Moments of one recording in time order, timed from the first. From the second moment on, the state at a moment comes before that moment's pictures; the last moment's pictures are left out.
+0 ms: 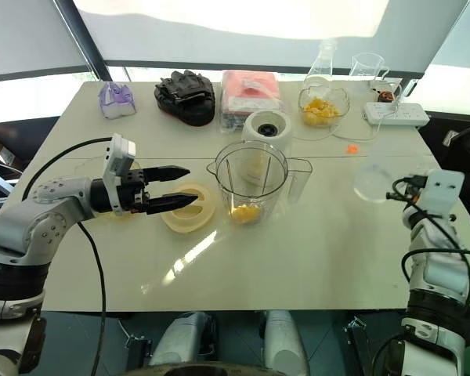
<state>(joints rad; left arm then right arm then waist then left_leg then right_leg) -0.42 0.67 0.06 -0.24 -0.68 0.72 -0.99 -0.26 -0.50 -0.49 0.31 0.19 0.29 0.15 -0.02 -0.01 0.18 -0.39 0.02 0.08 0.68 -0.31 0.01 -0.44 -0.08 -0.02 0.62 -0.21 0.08</state>
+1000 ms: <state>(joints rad) -0.41 0.66 0.09 -0.16 -0.66 0.69 -0.95 -0.18 -0.48 -0.43 0.48 0.14 0.03 0.07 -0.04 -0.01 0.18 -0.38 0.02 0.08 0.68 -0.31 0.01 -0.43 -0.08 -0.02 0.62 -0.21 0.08</state>
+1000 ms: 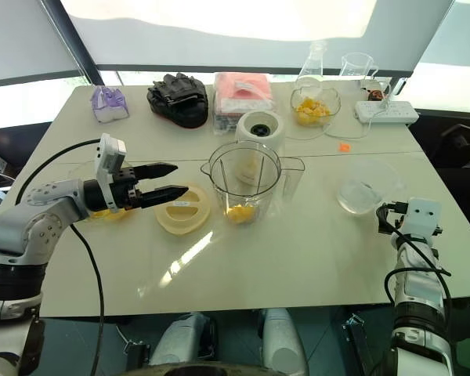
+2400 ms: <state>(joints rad) -1.11 0.55 -0.38 1.18 0.21 -0.37 -1.35 0.89 -0.67 -0.90 -0.96 1.04 0.61 0.52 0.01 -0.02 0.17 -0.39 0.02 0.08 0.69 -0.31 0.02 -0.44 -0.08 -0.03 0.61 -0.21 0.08</state>
